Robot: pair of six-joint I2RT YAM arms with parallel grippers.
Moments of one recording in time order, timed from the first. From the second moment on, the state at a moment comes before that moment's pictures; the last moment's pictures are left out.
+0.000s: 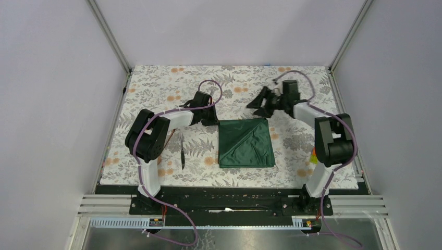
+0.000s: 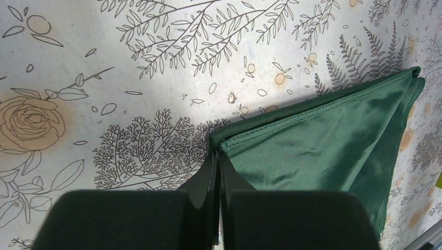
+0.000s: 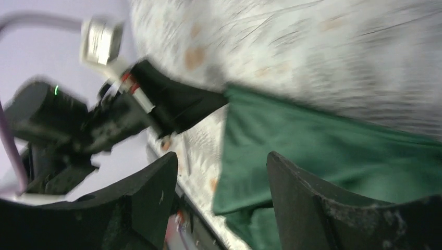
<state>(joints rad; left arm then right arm) -0.46 1.95 1.17 -0.09 0.20 -0.58 0.11 1.82 1.13 -0.08 -0.71 0.71</state>
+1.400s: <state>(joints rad) -0.46 1.95 1.16 -0.06 0.21 -0.58 0.63 1.75 0.82 0.06 -0.83 0.73</state>
